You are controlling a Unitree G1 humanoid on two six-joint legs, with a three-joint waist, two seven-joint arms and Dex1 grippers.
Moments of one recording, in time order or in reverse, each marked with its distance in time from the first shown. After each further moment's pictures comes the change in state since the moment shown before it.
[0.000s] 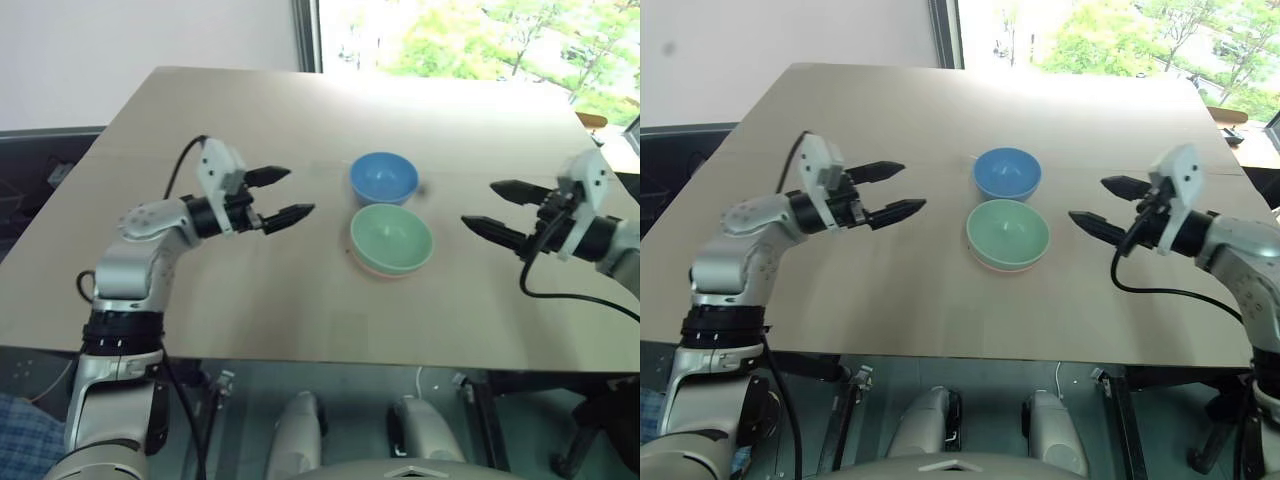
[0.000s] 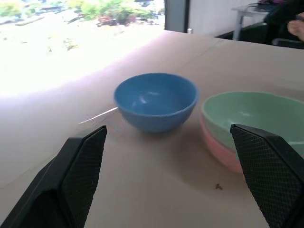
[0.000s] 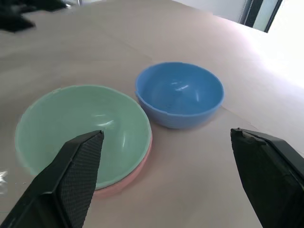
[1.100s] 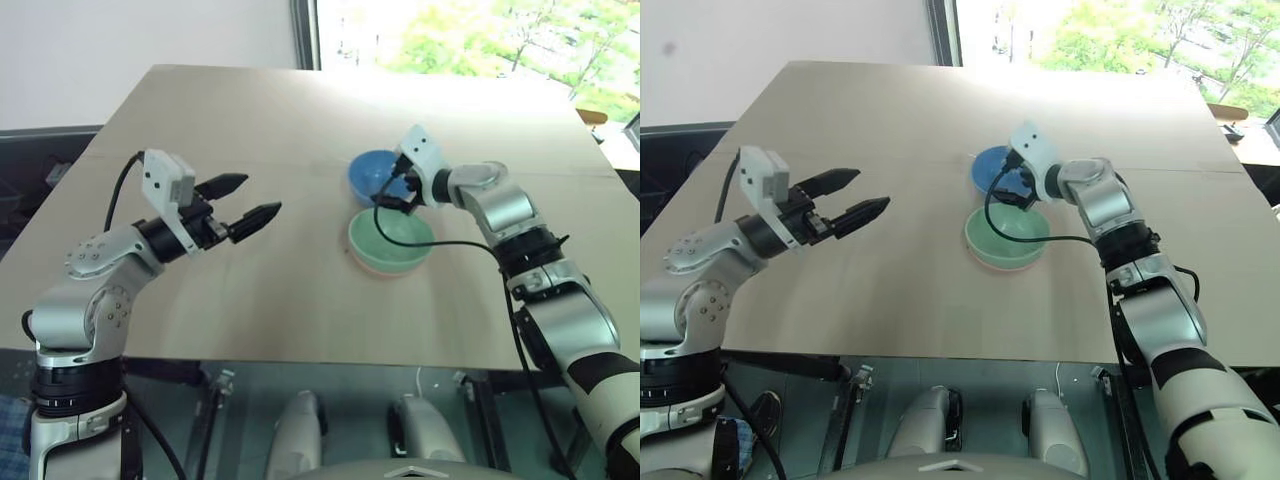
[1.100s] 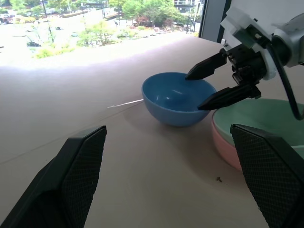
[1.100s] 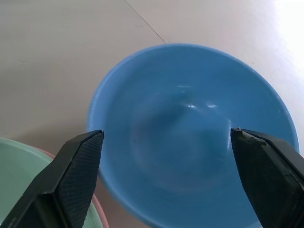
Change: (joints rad) left arm 0.194 0.035 0.110 -0.254 -0.147 0.131 0.140; right arm -0.587 0.482 0.333 0.807 -0.526 -0.172 -0.056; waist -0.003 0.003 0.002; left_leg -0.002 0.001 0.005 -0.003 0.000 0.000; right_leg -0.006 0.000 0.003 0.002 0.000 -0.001
